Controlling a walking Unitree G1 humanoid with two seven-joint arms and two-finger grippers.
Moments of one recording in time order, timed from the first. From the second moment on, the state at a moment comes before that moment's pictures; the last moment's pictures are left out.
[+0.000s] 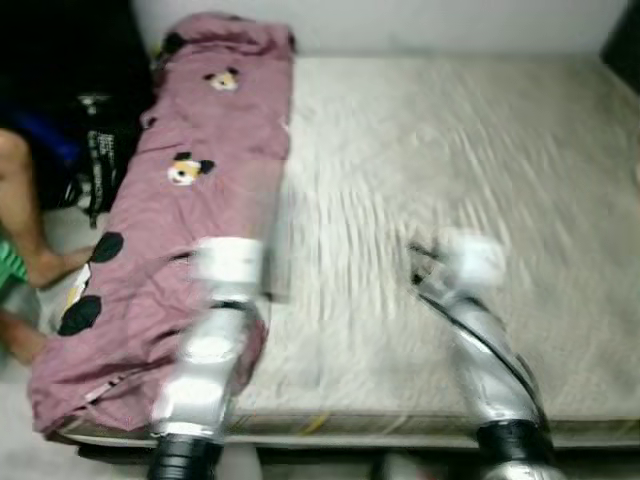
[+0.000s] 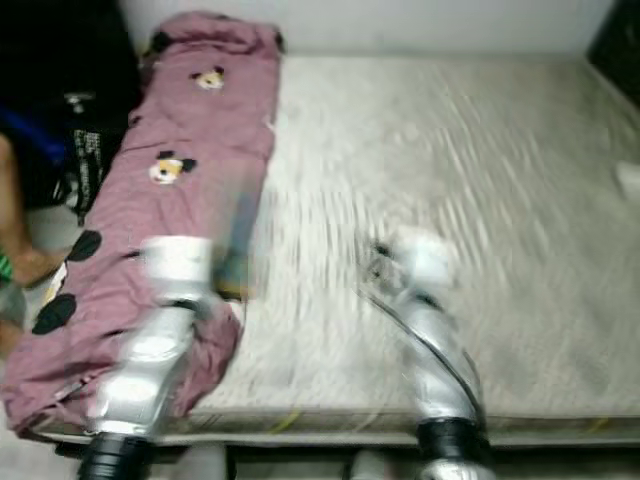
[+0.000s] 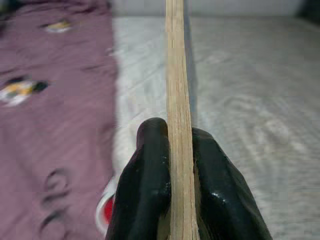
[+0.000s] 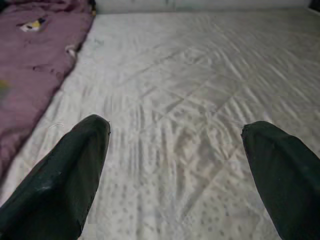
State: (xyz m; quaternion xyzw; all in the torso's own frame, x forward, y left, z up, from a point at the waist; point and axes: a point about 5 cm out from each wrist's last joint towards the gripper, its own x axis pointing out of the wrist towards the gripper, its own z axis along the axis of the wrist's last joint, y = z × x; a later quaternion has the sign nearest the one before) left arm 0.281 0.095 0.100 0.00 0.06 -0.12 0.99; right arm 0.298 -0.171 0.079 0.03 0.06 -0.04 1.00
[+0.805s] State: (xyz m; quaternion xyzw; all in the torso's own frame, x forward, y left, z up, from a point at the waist) left arm 0.277 0.129 0.078 0.03 0.10 -0.07 0.99; right arm 0.302 -0.141 0.087 0.04 0.04 0.00 1.00
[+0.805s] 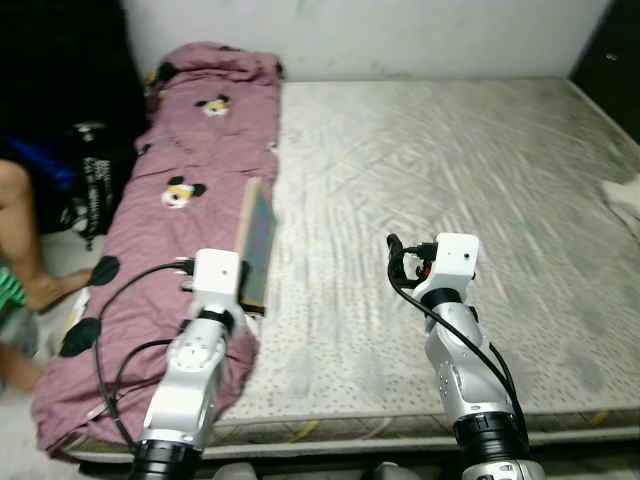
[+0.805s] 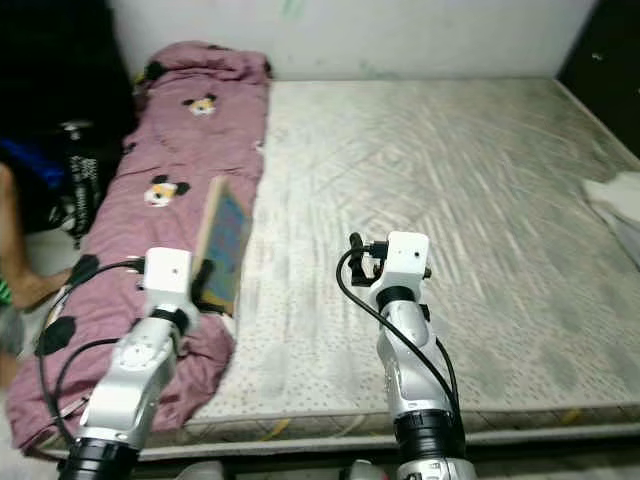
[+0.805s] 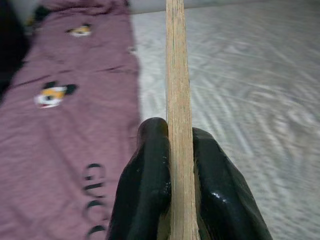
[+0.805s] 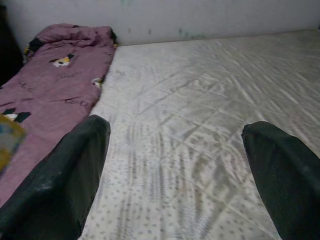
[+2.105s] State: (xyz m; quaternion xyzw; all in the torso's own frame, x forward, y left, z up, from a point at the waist) left arm 0.277 0.125 0.070 0.03 0.09 -0.10 0.99; right arm 0.313 -0.137 0.078 0.02 0.05 0.01 1.00
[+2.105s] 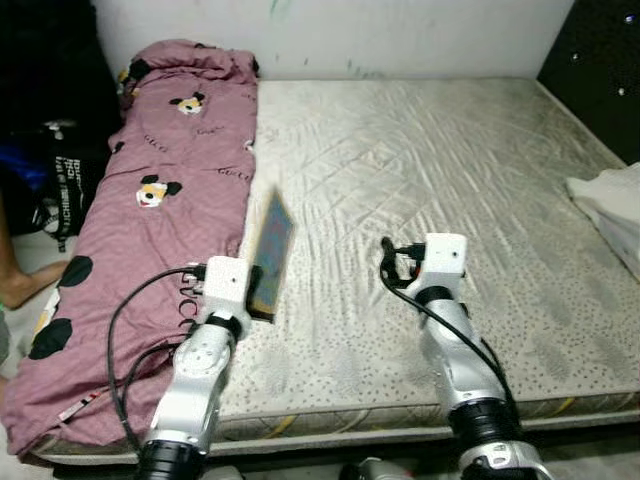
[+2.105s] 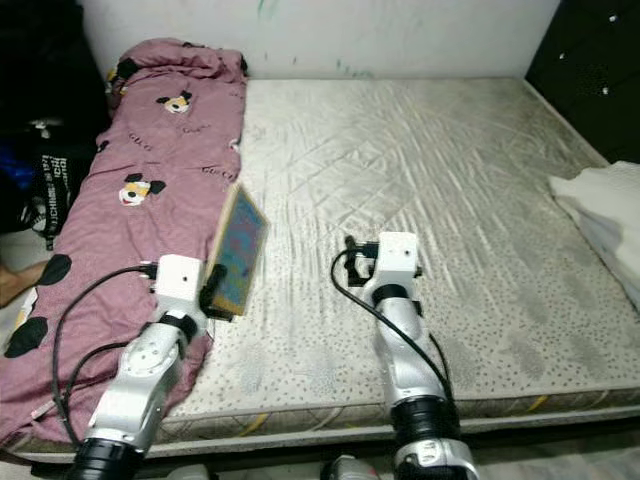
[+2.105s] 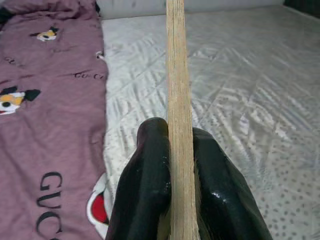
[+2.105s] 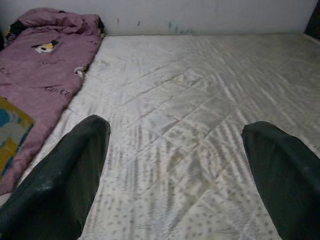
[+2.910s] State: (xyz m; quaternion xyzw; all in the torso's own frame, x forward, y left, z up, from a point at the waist) left arm 0.277 0.119 0.067 0.02 0.08 -0.11 0.99; right arm 0.314 -0.141 0.078 0.01 0.05 0.00 1.00
